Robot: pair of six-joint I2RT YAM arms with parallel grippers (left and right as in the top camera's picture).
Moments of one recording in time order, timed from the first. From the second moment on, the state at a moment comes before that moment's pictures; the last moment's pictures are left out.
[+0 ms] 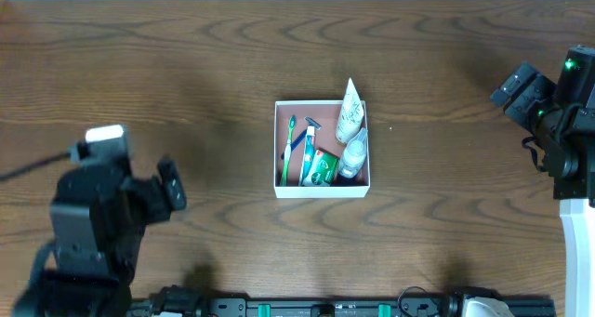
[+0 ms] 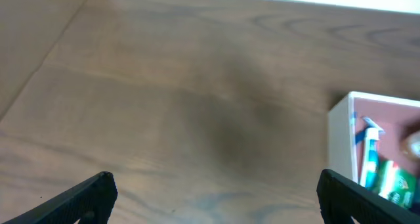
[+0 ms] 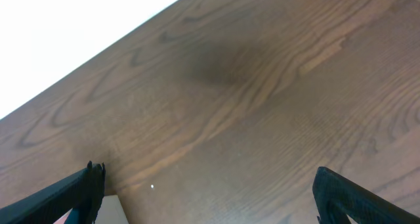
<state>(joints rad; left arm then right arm) -0.10 0.74 1.21 -1.17 -0.26 -0.19 -0.10 1.21 1.43 -0.99 0.20 0.52</state>
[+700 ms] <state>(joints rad) 0.07 0.17 0.29 -0.80 -0.06 -0.19 -0.10 1.21 1.43 -0.99 0.20 0.52</state>
